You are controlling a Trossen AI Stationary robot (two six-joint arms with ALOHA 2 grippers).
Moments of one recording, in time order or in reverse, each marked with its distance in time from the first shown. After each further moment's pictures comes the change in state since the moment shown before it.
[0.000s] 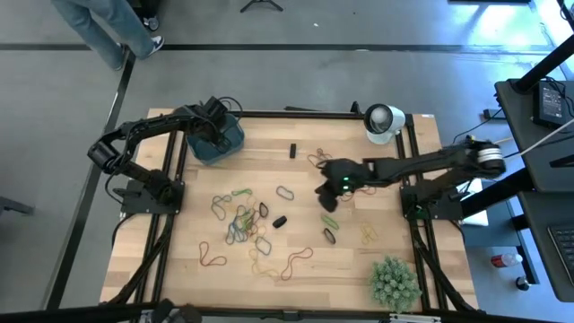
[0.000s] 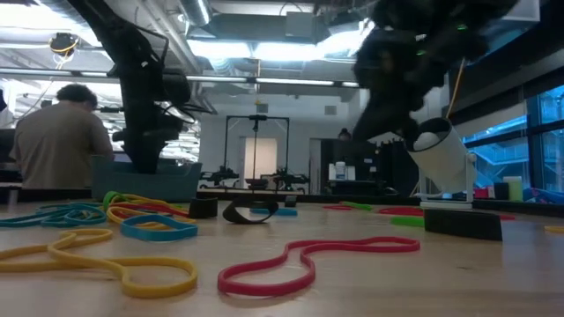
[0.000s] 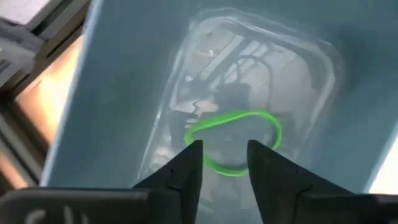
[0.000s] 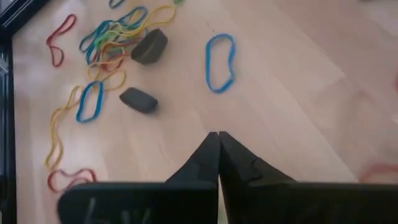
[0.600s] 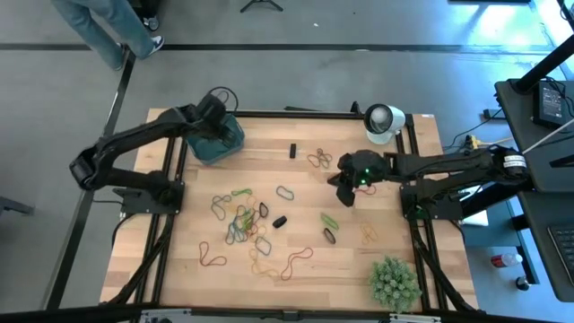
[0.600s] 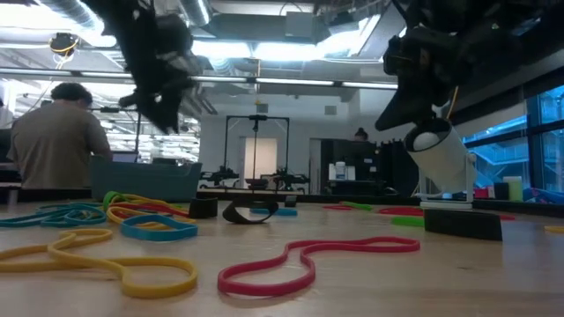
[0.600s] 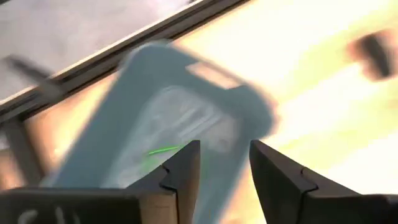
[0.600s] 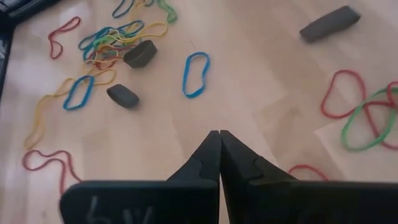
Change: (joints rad) left arm -0.229 -0.244 0.094 -0.042 -0.014 -0.313; right arm -0.086 -0.217 -0.121 -0.013 0.006 -0.221
